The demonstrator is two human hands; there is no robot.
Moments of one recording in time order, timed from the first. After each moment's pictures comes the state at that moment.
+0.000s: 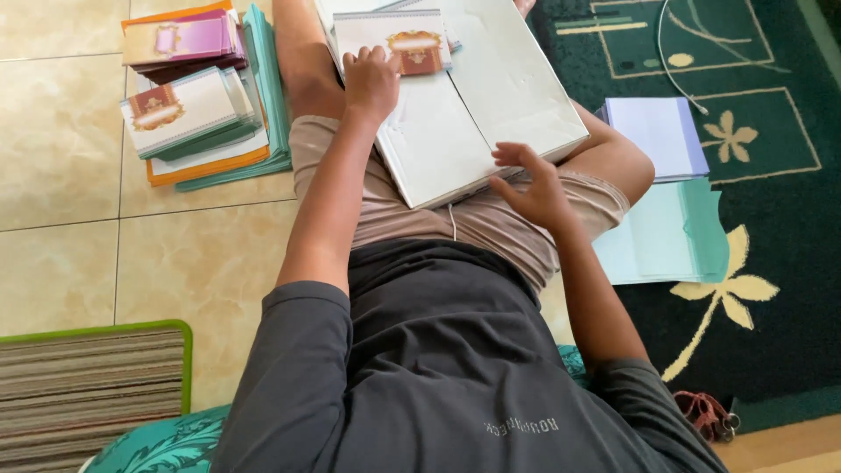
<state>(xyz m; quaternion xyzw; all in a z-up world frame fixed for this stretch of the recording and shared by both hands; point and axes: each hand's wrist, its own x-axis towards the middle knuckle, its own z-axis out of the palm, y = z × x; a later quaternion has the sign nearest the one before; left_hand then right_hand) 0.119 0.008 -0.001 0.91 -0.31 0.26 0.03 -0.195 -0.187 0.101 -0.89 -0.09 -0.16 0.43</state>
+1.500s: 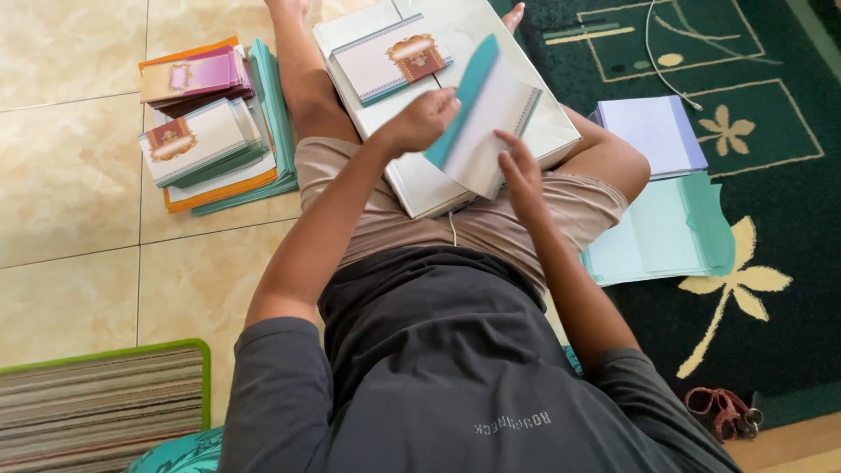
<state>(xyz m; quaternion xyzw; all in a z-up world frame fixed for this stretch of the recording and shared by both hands) 0.001 -0.012 0.124 0.76 -0.39 -0.22 0.48 -0.161 -0.188 0.036 -0.71 0.00 -0.19 0.68</state>
